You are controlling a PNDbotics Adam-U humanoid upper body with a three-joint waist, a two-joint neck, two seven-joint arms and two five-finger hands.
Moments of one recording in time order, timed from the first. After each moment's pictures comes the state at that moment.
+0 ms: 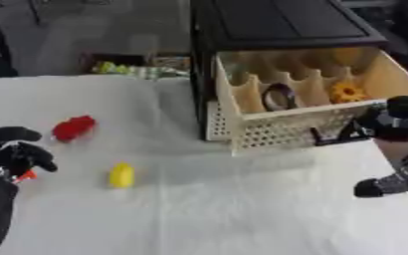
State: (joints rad) left arm -0.24 0.13 0.03 -1.99 0.25 -0.11 -0.16; right arm -0.49 -1.07 0.19 -1.85 0.31 -0.11 0.65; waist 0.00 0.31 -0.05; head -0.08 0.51
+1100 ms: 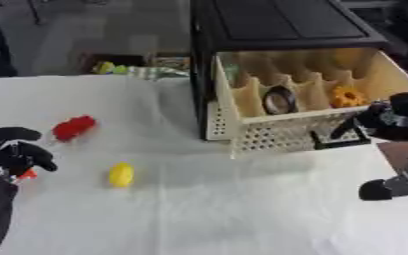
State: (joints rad) left arm -0.24 0.13 0.03 -1.99 0.25 -0.10 -0.16; right arm -0.50 -1.11 0.18 -1.91 0.23 -0.11 0.65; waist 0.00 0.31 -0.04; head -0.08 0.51
